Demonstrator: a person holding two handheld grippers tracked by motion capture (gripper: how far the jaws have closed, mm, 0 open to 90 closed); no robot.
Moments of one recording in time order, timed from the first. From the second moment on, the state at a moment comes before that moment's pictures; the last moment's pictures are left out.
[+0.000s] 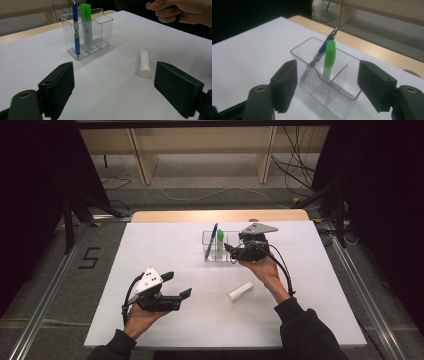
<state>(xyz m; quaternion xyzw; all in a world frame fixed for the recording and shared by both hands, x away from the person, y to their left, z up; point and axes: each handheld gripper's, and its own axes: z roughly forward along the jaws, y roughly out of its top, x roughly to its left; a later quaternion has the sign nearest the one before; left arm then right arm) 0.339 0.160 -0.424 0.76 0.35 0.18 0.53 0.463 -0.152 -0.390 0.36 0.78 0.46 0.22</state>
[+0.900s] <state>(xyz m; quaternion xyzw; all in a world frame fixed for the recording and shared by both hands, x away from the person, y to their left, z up) 0.340 0.159 -0.424 0.75 0.34 0.18 0.53 0.426 -0.185 -0.402 0.26 0.87 0.39 0.15</state>
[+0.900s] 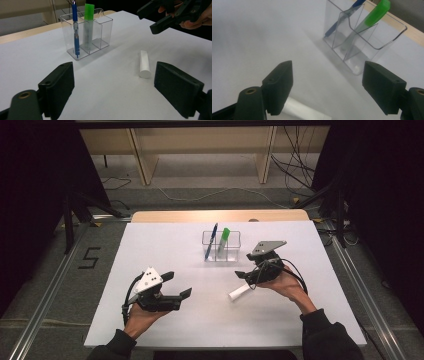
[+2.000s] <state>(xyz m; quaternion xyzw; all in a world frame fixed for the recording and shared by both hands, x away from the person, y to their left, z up) 0.344 0.157 -0.424 0.75 0.35 0.17 0.54 0.417 -0.169 -0.419 0.18 0.93 0.30 0.11</state>
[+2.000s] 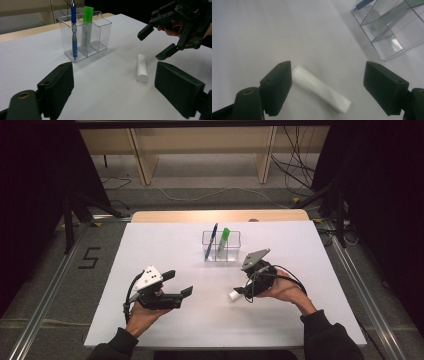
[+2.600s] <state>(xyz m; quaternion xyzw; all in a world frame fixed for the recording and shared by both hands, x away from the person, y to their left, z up) 0.344 0.158 -0.423 0.75 0.35 0.17 0.54 0.418 -0.166 -0.427 0.17 0.94 0.27 0.11</state>
